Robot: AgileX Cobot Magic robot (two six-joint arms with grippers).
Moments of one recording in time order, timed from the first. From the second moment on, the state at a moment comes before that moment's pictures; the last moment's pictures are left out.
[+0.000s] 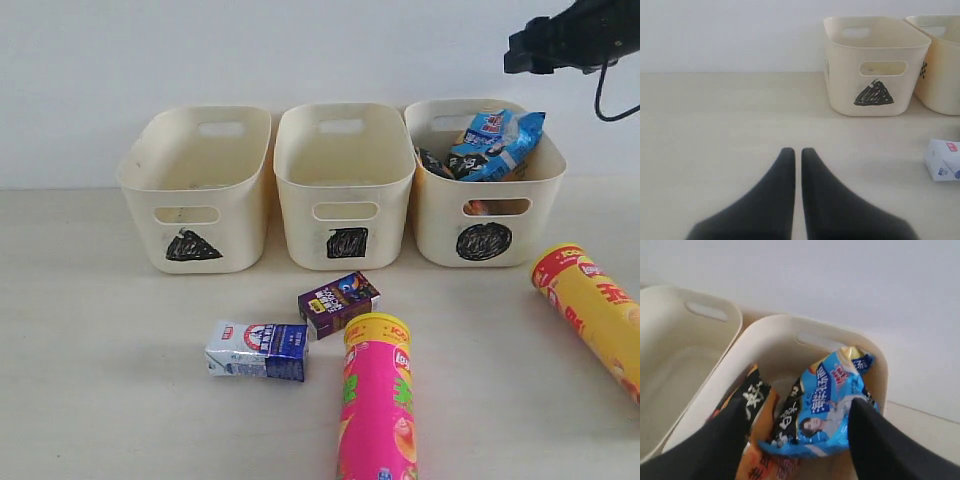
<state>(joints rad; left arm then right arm) -0.01 0.00 0.00 0.01 0.28 -0.02 -0.03 1.93 -1.71 0.72 0.57 -0.84</state>
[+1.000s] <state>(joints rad) -0.01 0.00 0.00 0.01 0.28 -0.02 0.62 1.88 -1.64 0.34 1.15 -0.91</state>
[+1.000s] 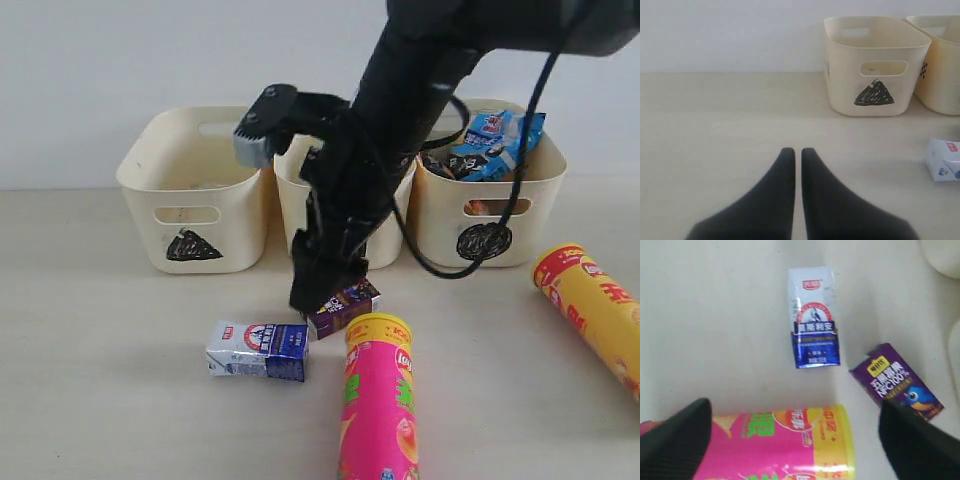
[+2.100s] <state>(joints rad) -0.01 0.00 0.00 0.01 0.28 -0.02 0.75 2.22 -1.67 0.21 0.77 -0.87</state>
